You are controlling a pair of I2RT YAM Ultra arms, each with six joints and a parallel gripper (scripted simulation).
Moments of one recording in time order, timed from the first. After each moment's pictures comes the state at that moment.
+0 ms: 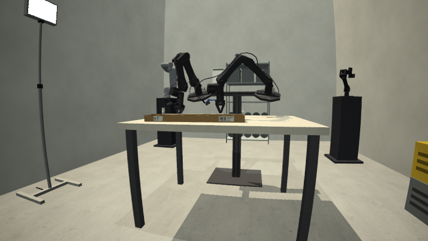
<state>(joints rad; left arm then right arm) -0.94 2.41 1.59 -0.65 -0.44 0.44 -0.73 1.78 0.29 0.61 -0.31 1.07</state>
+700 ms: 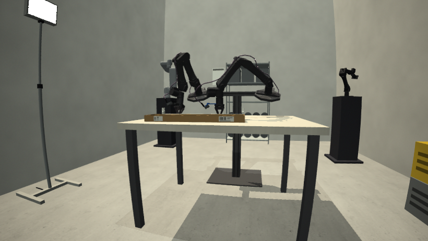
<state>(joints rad) -0.91 2.48 1.61 -0.55 -0.43 0.48 -0.73 1.78 0.29 0.61 -0.31 1.07</state>
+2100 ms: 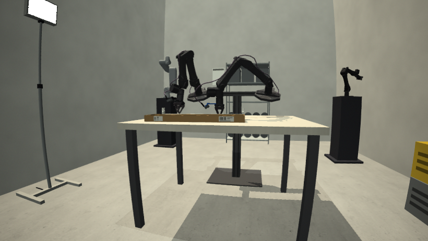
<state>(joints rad) -0.91 2.48 1.61 -0.55 -0.43 0.48 -0.78 1.59 0.25 0.47 -0.34 1.04</state>
